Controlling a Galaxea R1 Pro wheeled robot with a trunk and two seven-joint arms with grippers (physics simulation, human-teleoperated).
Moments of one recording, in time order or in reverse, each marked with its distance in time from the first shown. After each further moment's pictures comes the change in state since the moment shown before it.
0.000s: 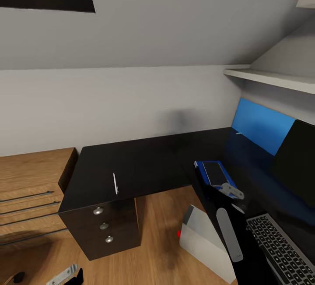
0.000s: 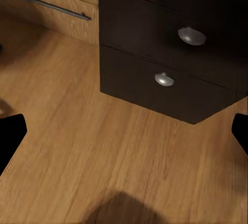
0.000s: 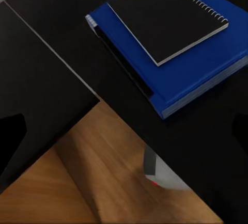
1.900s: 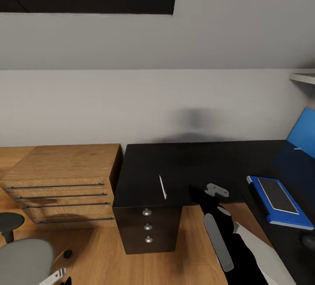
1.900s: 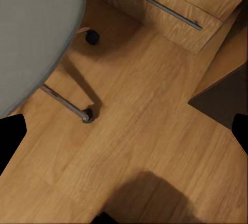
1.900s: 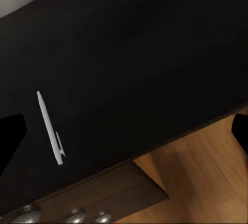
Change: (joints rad) left arm 0.000 0.024 0.107 -0.020 0.004 0.174 -0.003; right arm 0.025 0.001 0.167 -0.014 0.016 -0.005 0.000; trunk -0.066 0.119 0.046
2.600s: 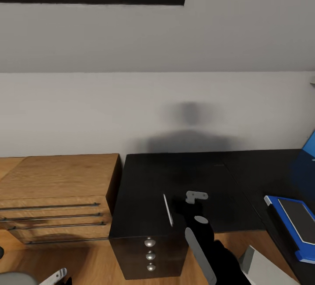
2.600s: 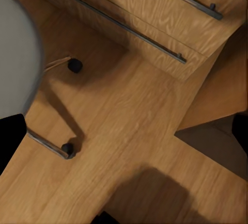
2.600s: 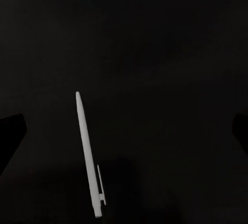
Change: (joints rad) left arm 0.000 -0.002 -0.003 0.001 -0.004 0.000 0.001; right arm 0.000 0.000 0.228 0.112 0.121 -0.001 0.002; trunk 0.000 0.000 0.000
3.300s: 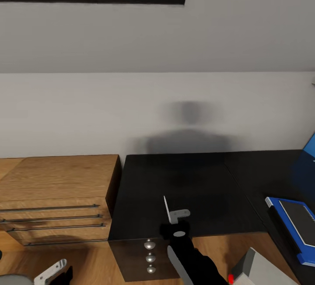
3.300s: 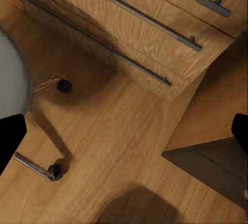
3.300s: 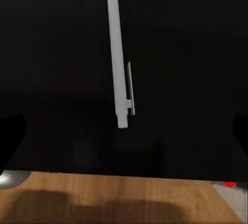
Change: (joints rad) left arm 0.000 0.000 0.004 -0.079 0.006 0.002 0.000; right arm -0.055 0.076 0.127 0.373 0.083 0.010 0.004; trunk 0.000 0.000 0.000
